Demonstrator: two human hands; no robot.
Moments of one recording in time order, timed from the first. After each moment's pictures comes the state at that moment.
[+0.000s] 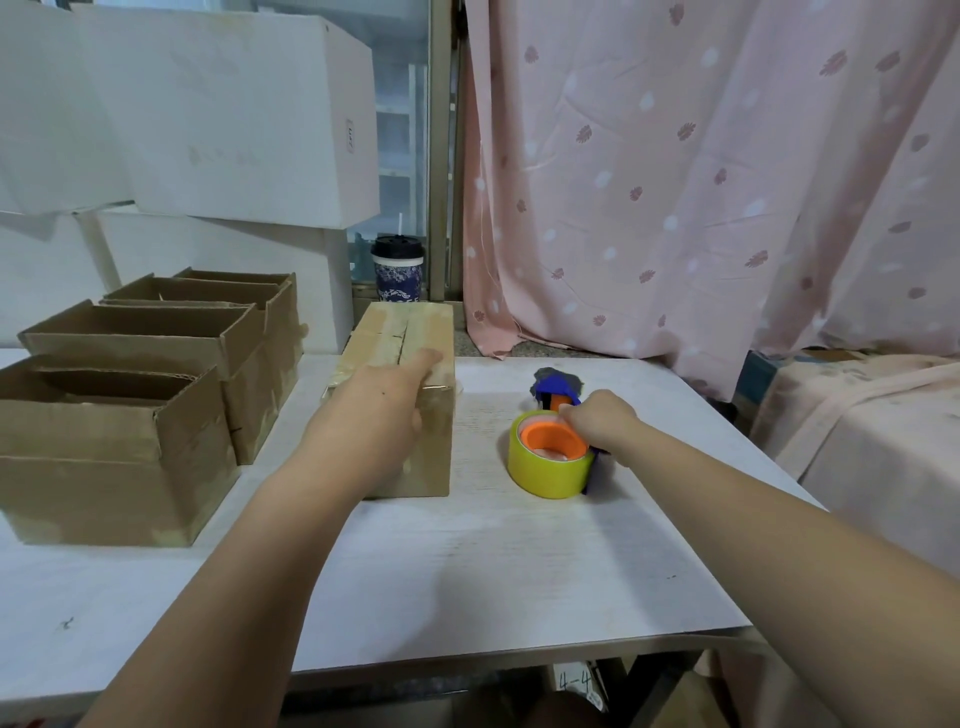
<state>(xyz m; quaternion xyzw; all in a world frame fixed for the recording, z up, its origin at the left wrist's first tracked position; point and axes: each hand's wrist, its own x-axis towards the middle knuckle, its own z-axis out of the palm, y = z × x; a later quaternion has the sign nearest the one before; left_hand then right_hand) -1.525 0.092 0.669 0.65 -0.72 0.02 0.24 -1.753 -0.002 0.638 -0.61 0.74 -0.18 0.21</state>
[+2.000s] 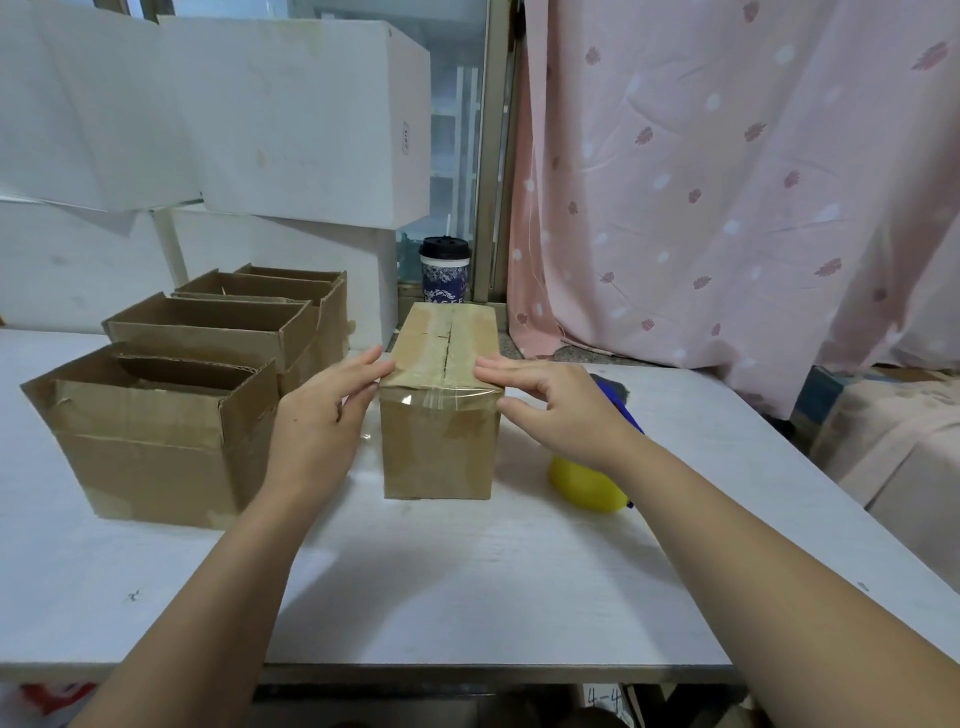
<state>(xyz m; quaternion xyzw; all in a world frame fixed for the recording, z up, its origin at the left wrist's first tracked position) -1.457 0.095 0.629 0.55 -0.62 -0.03 0.56 -1.685 0.054 0.675 -0.87 0.35 -0.29 0.19</state>
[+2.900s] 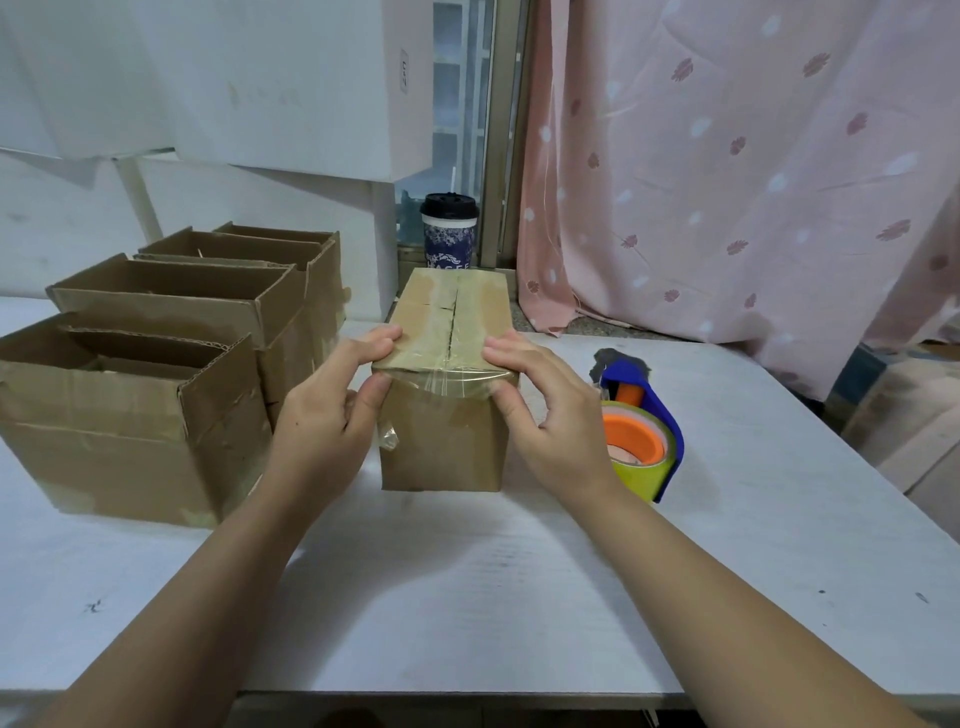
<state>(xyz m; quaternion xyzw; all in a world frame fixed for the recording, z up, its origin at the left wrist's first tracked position) -1.458 0.079 0.606 0.52 -0.65 -0.02 0.55 -1.657 0.036 0.613 -0.77 0.30 -0.55 0.11</state>
